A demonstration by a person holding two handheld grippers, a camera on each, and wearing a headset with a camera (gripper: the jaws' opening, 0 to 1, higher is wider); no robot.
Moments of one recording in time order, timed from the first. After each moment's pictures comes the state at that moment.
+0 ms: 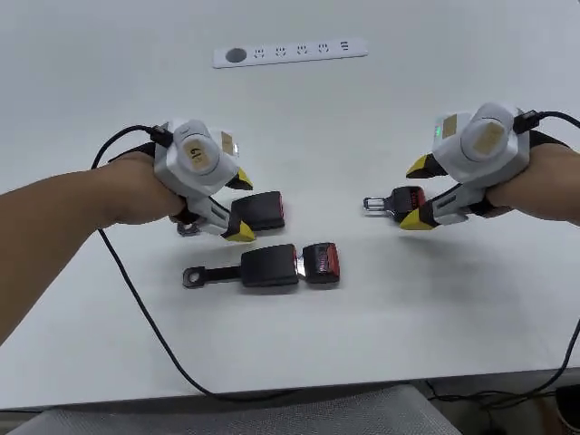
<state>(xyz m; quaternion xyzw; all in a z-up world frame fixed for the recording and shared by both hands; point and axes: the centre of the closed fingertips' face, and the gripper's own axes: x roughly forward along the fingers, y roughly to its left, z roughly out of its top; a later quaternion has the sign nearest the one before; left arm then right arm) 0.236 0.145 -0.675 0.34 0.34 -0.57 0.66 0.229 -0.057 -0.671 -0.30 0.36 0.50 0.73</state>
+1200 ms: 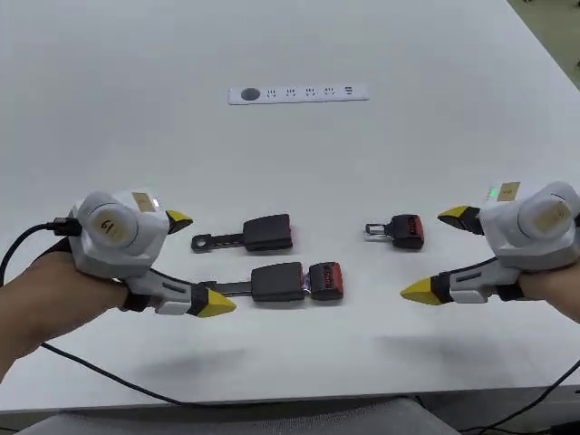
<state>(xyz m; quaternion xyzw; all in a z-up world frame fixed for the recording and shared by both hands) 0.153 0.214 -0.624 0.18 0.33 -0.45 0.81 0.160 -0.060 -0.629 -0.20 0.33 0.42 0.82</state>
